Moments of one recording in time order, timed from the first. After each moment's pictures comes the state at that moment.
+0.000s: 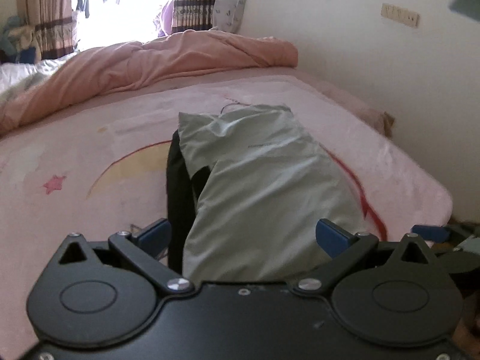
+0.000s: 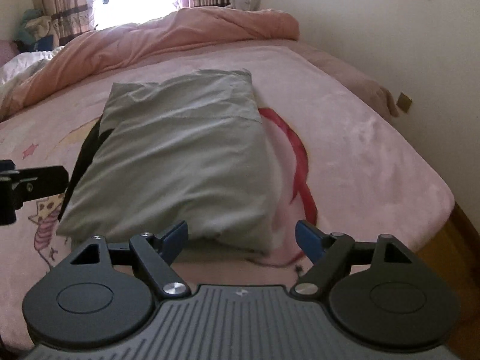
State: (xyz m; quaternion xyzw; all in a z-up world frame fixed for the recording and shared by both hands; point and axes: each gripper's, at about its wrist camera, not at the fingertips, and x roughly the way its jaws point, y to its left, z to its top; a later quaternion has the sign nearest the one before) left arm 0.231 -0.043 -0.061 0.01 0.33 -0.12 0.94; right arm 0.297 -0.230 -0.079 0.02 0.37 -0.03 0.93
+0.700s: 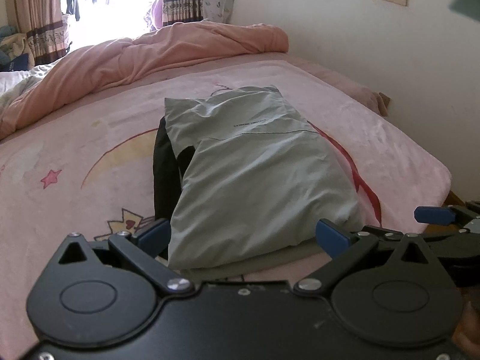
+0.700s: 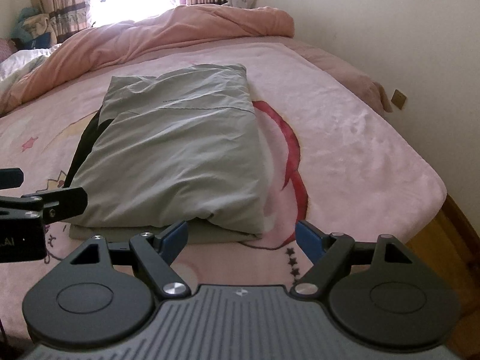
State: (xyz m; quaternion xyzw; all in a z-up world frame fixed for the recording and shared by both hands) left arm 0.215 -0.060 -0.076 0.02 0.35 -0.13 0.93; right arm 0.273 -0.233 -0.082 0.02 0.37 -0.04 0.93
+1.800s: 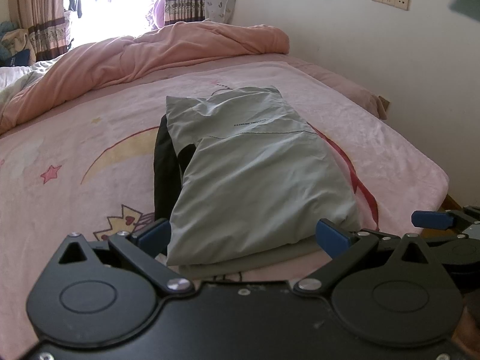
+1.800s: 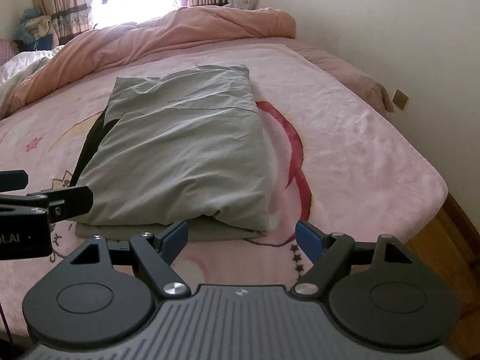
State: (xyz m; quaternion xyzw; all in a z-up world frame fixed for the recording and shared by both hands) left arm 0.218 -0.058 -0.079 0.01 0.35 -0.13 0.93; right arm 0.271 -0.232 -0.081 0.02 0.37 -0.03 0.93
